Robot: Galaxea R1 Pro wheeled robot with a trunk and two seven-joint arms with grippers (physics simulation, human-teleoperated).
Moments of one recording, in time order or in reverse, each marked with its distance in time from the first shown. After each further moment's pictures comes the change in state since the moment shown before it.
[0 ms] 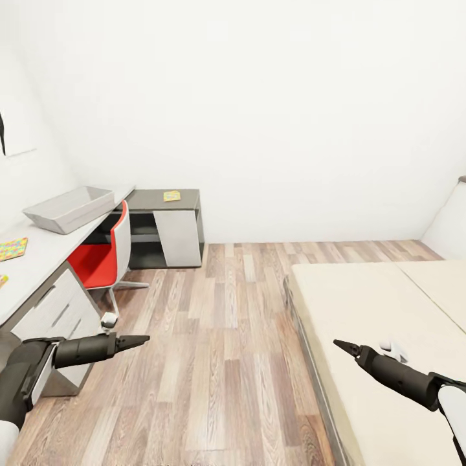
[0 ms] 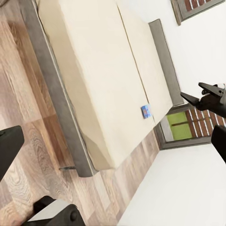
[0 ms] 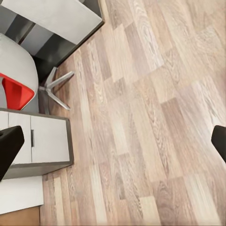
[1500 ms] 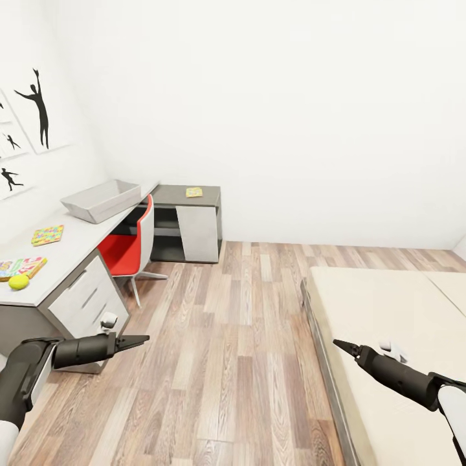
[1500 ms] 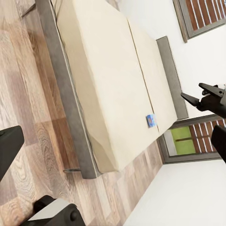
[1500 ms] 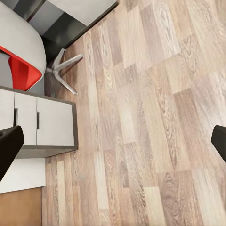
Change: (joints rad) left arm 0.000 0.001 0.003 0.001 0.000 0.000 0.001; right arm 0.000 0.001 0.000 0.000 0.000 -0.001 0.000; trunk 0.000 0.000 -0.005
